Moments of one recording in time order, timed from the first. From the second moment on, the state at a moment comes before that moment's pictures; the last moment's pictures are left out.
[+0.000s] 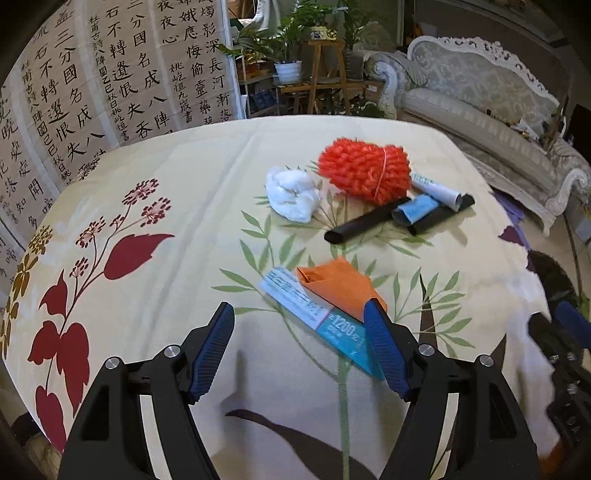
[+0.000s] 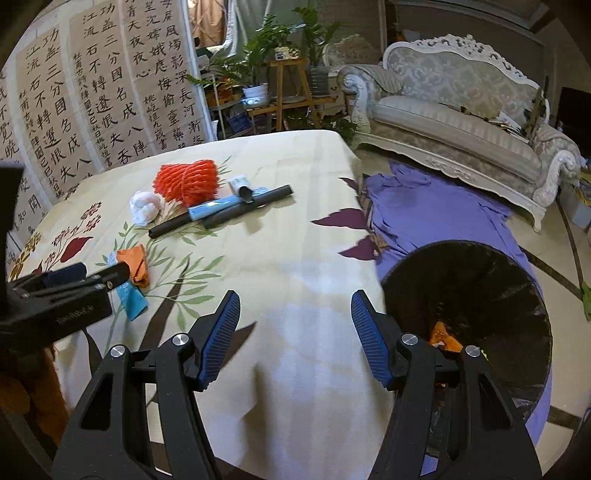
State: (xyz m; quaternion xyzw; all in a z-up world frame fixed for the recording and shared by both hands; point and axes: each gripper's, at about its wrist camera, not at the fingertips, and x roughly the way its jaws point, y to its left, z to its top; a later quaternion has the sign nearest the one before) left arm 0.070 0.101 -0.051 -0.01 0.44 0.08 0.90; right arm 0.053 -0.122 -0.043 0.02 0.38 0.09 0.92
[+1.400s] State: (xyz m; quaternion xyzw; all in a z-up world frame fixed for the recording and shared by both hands) left arm 0.042 0.177 -0.060 -0.06 0.46 0.13 0.87; right arm 0.053 -0.085 -0.043 0.00 0.39 0.11 0.92
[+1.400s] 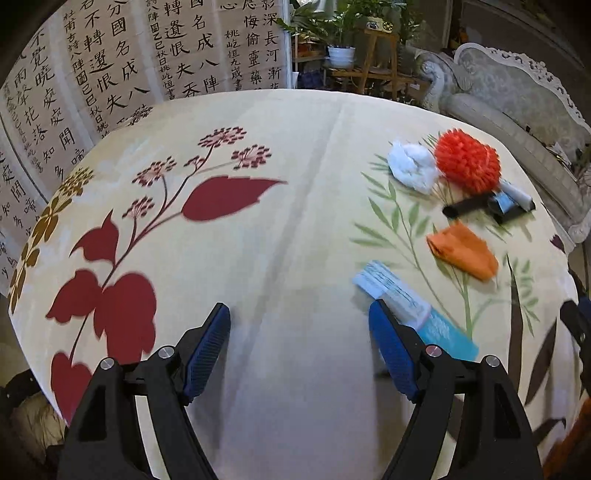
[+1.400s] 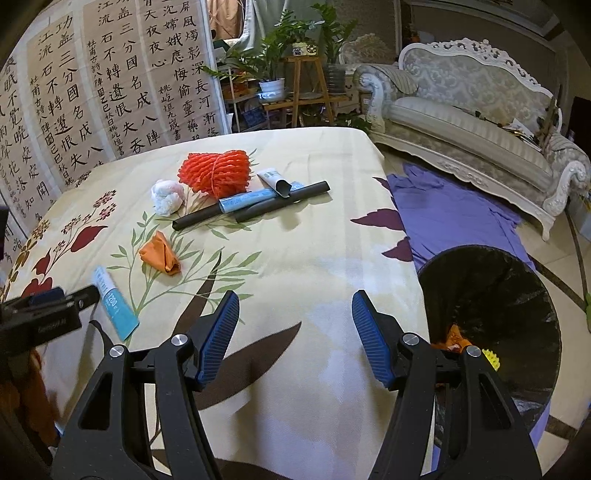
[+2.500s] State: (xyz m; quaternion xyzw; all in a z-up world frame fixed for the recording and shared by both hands) left arm 0.050 0.237 -0.052 -0.09 0.44 0.16 0.88; right arm 0.100 0.040 -0.050 -0.10 0.41 0.21 0.88
